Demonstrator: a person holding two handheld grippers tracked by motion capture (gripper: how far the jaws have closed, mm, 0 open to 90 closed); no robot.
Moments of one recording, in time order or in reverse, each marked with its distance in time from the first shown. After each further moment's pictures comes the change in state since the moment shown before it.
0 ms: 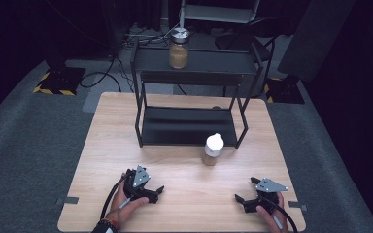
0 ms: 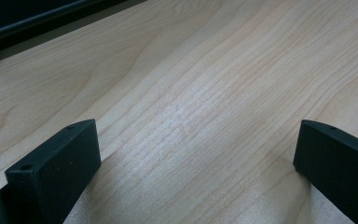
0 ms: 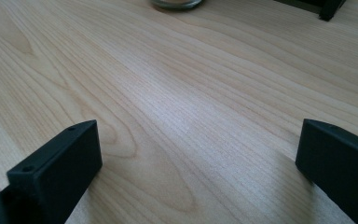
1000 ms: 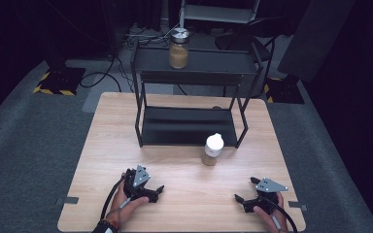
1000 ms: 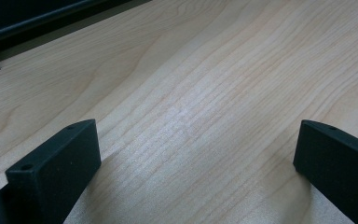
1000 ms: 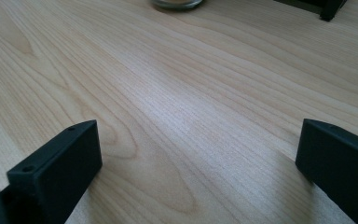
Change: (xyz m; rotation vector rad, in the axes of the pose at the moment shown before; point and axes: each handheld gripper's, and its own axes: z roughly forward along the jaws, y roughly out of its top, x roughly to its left) left arm -0.001 0.000 0.001 -0.001 0.012 -0.007; right arm 0.000 0.000 0.000 0.001 0.002 0.000
